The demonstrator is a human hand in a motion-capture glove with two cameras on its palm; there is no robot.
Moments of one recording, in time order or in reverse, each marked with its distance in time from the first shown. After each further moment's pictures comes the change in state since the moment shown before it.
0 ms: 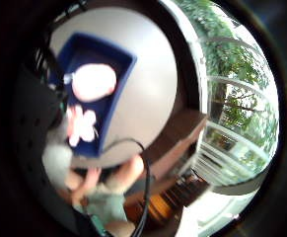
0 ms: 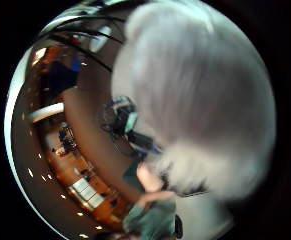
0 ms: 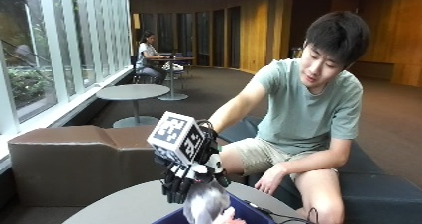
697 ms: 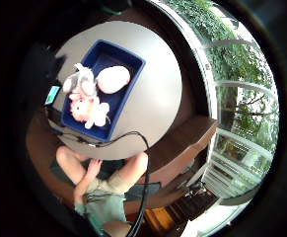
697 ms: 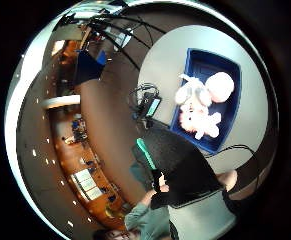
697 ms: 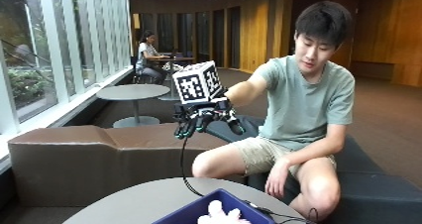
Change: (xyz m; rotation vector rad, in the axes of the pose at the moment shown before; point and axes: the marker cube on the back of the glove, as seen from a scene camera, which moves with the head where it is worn) arm 0.001 0.112 -0.036 0.365 -0.188 -0.157
